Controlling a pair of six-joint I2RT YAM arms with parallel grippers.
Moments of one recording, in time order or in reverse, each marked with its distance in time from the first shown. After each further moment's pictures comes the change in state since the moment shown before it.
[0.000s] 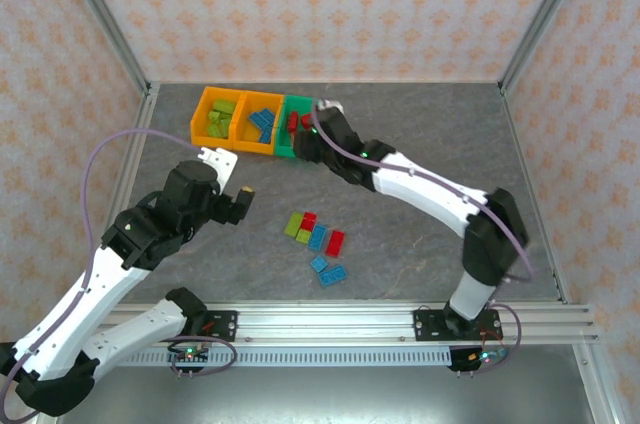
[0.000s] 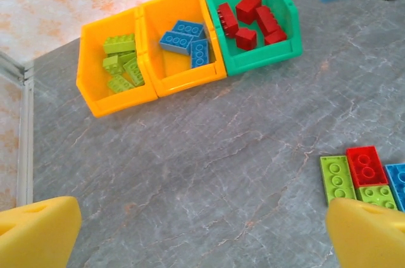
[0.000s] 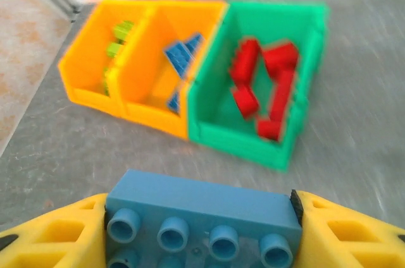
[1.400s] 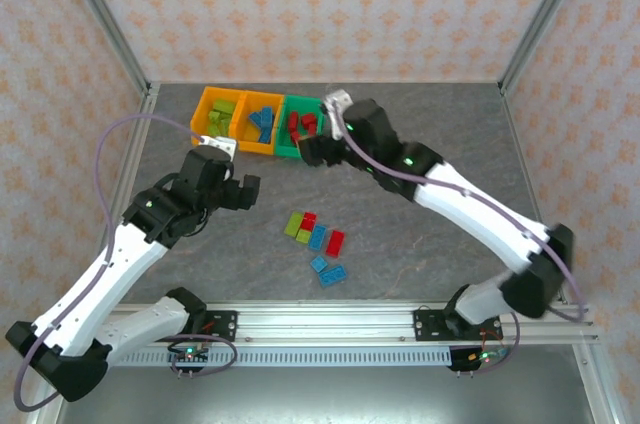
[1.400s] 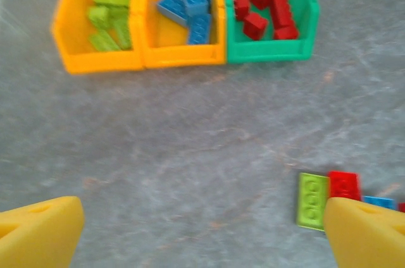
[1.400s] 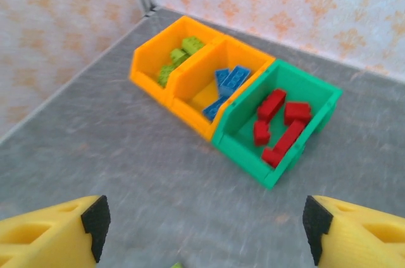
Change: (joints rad) left arm 0.071 0.151 0.021 0.018 0.091 -0.270; right arm 0.000 -0.383 -0.143 -0.131 -0.170 -0.307
